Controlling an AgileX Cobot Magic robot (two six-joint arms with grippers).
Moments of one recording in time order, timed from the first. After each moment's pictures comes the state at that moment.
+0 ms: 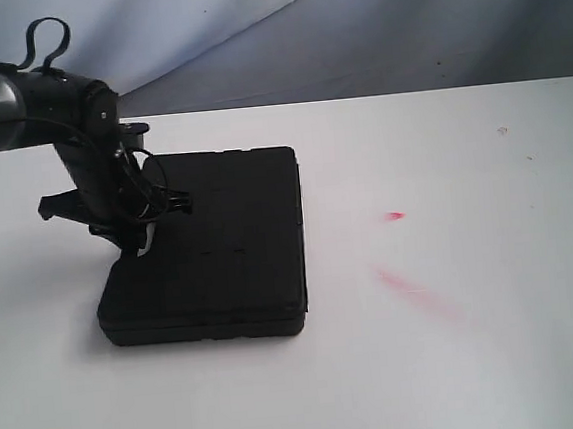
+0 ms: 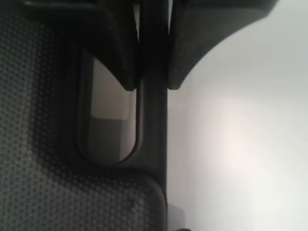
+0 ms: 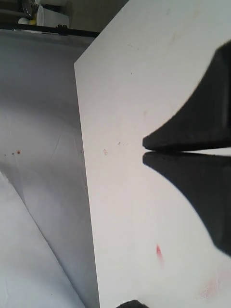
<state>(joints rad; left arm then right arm) -0.32 2.17 -1.52 0.13 0.87 -0.38 0.05 0.06 0.00 -0.09 0.19 0.16</state>
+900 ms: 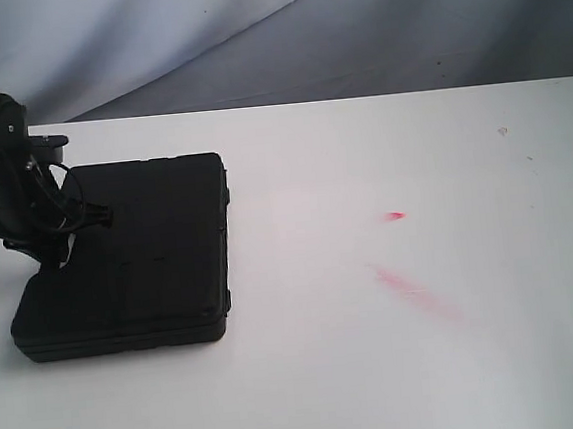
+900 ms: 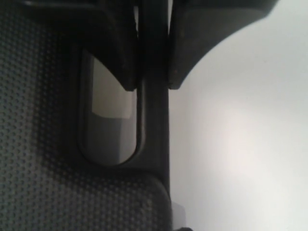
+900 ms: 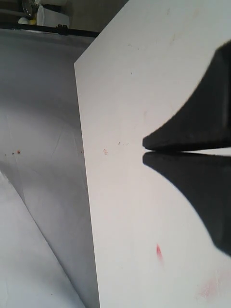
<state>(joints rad) -0.13 2.09 -1.37 0.19 0.81 -0.28 0.05 0.06 0.00 -0.09 0.19 0.16</state>
